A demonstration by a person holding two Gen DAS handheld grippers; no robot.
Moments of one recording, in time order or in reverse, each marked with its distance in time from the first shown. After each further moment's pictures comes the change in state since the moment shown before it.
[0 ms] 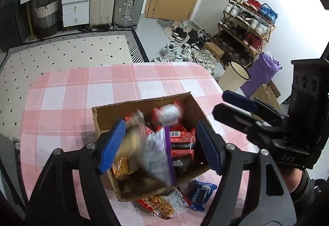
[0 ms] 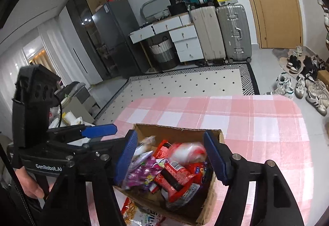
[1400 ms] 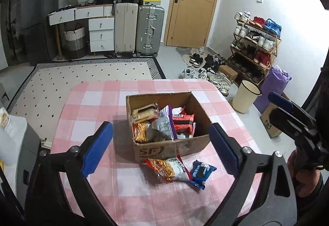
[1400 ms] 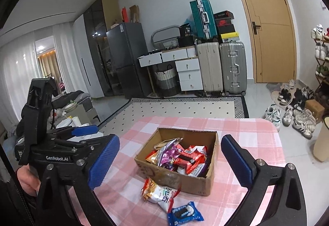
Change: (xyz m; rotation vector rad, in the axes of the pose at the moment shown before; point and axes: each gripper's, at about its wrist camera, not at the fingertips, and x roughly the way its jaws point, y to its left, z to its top) left arm -0.160 -0.050 -0.098 -0.002 -0.229 0.179; right arm -0.161 0.078 -0.063 -0.136 -0.220 -0.051
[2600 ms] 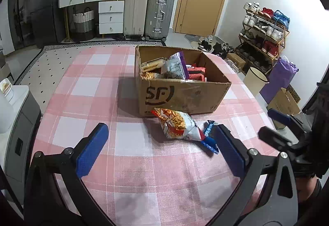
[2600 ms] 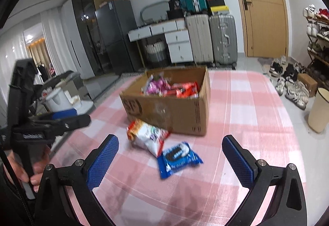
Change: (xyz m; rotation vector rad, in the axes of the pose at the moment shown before) left arm 0.027 0.013 -0.119 -0.039 0.085 0.034; right arm 0.010 -0.006 -0.135 0.047 0.186 -0.070
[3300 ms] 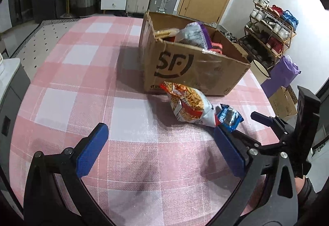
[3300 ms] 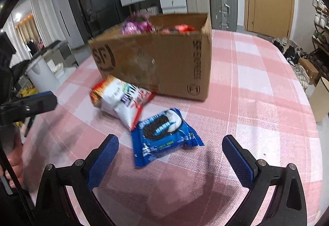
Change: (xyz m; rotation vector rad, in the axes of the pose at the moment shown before) left arm 0.062 0.028 -0.029 -0.099 0.137 -0.033; right arm 0.105 -0.017 -0.035 -0.045 0.246 -0.073
